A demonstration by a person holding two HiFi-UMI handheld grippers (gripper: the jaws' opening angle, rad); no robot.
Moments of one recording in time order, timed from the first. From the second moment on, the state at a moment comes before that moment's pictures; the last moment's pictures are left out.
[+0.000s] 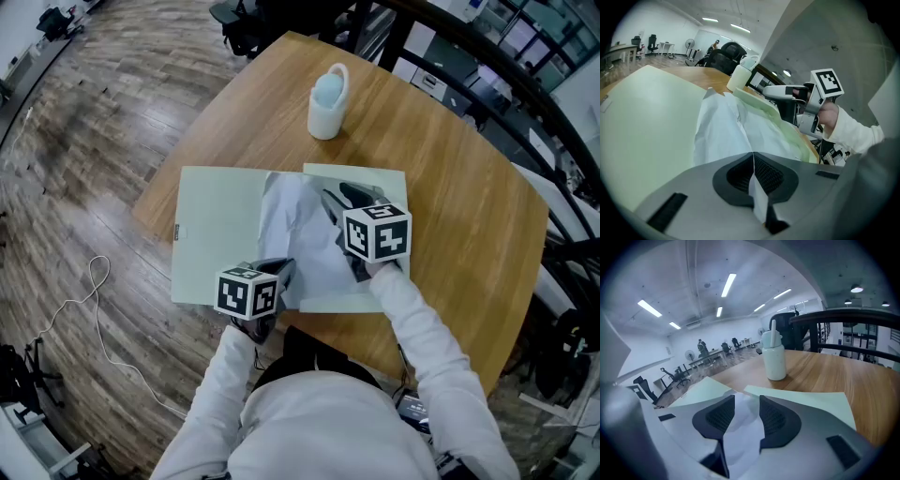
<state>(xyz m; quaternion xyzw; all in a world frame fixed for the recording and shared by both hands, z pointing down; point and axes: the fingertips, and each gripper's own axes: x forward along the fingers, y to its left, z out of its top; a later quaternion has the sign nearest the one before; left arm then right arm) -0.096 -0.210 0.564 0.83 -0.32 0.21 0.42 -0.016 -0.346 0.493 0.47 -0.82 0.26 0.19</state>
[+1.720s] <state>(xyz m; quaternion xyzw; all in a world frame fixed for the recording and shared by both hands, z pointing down) -0.030 -0.205 0.561 0.83 -0.30 0.29 0.38 0.084 -0.247 0.426 0.52 -0.81 0.27 0.07</state>
